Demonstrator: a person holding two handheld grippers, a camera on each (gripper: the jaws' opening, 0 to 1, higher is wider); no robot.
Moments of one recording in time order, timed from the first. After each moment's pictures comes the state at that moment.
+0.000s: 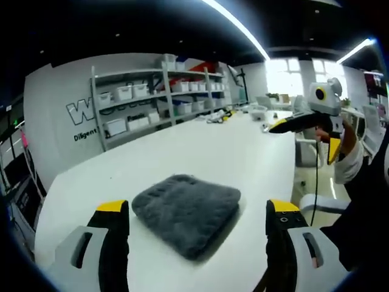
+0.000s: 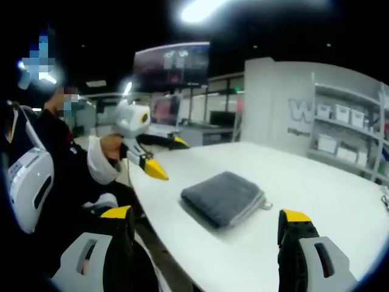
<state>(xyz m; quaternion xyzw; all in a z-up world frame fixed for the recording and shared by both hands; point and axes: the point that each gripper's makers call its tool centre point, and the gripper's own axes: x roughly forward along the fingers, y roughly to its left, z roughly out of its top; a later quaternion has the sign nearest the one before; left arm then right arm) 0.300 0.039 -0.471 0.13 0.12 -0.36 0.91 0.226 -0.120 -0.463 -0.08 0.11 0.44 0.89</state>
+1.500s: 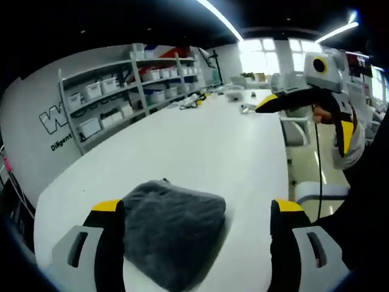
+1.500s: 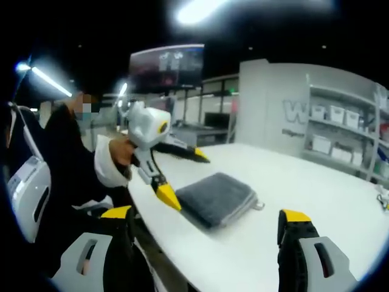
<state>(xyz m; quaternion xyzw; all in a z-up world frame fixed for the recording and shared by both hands) 0.321 -0.039 -0.499 0.20 0.16 -0.43 0.86 0.230 -0.135 -0.456 -0.08 0.10 0.42 0.90</state>
